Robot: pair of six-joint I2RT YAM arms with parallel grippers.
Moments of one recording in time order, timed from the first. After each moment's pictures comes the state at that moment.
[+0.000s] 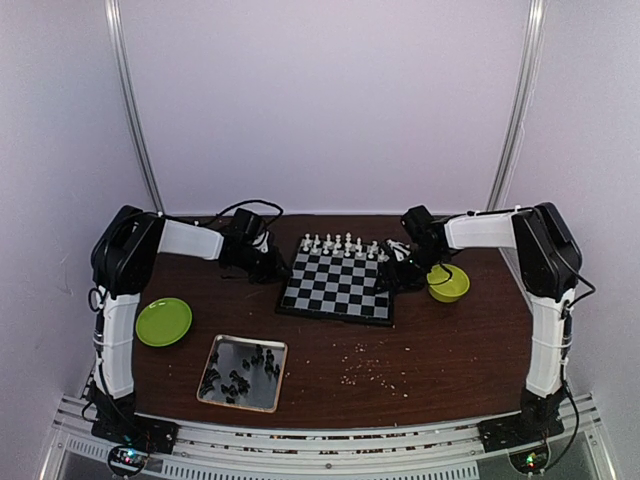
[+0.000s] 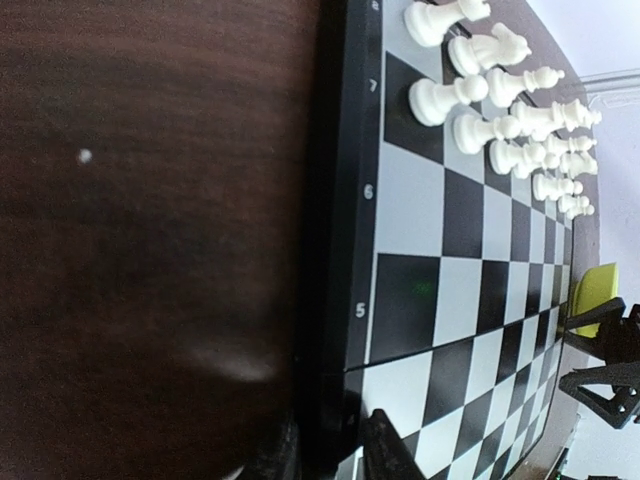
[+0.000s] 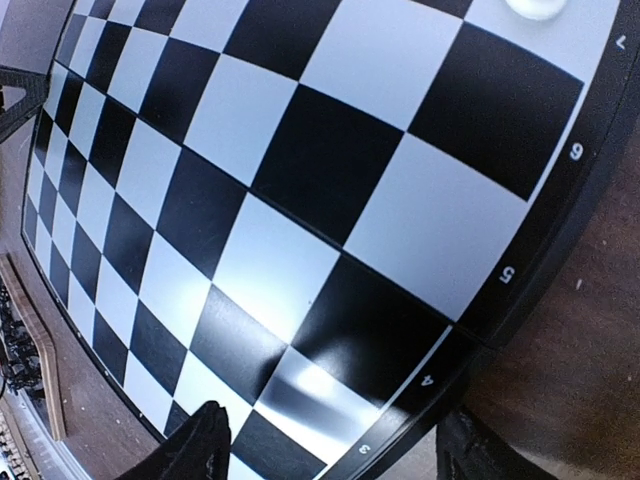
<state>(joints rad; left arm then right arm) -0.48 2.20 1.46 -0.13 0.42 -0.67 0.43 2.07 1.44 -0.55 -0.40 0.20</state>
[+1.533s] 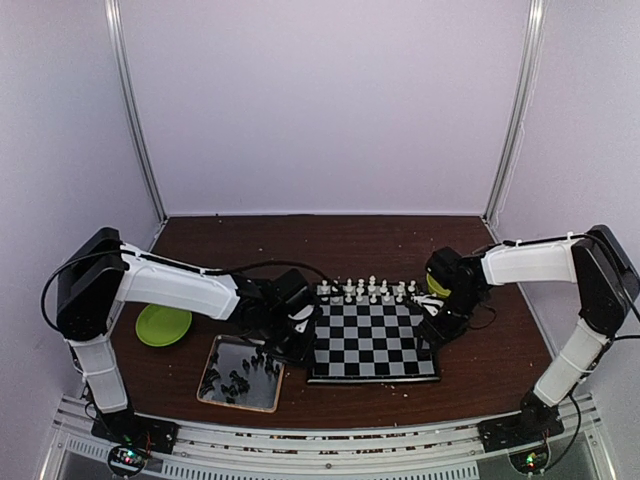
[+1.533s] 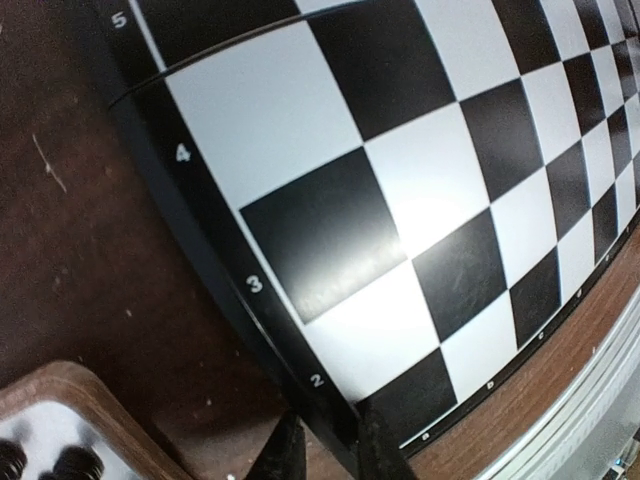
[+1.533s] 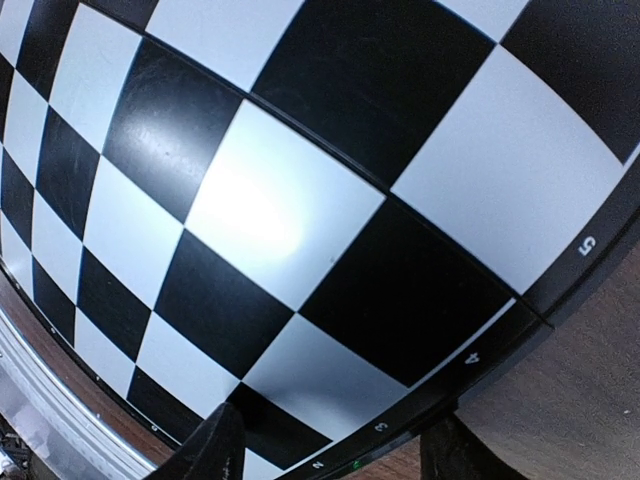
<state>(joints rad) -1.02 1.86 1.14 -0.44 0.22 -0.61 0.51 1.64 0.93 -0.77 -0.30 -0.04</state>
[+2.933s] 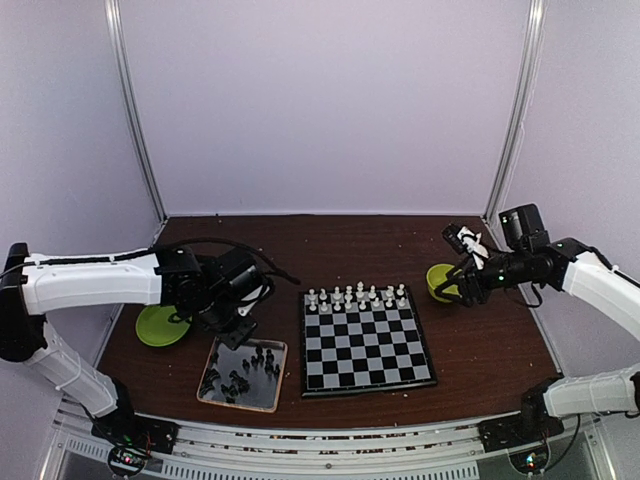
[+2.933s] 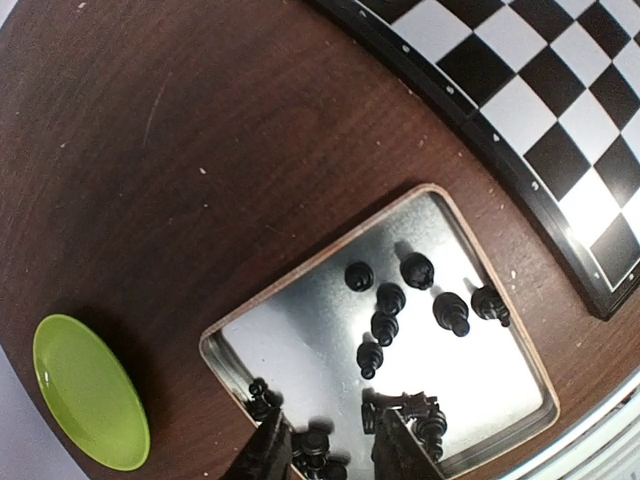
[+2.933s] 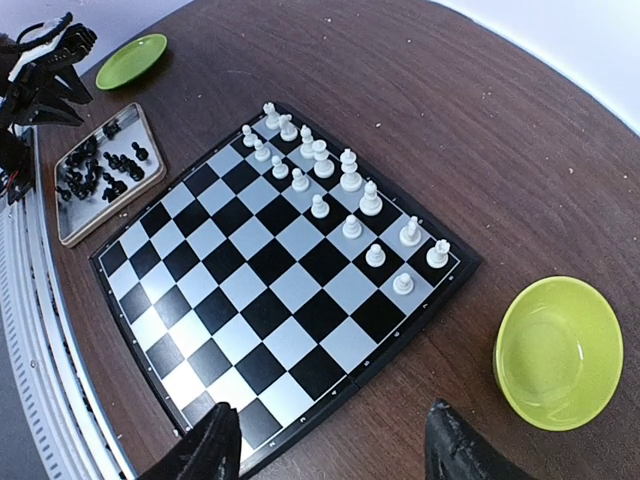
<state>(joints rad) -0.99 1.45 1.08 -0.89 -0.25 -0.25 0.30 1.08 0.86 -0.59 -0.52 -0.34</state>
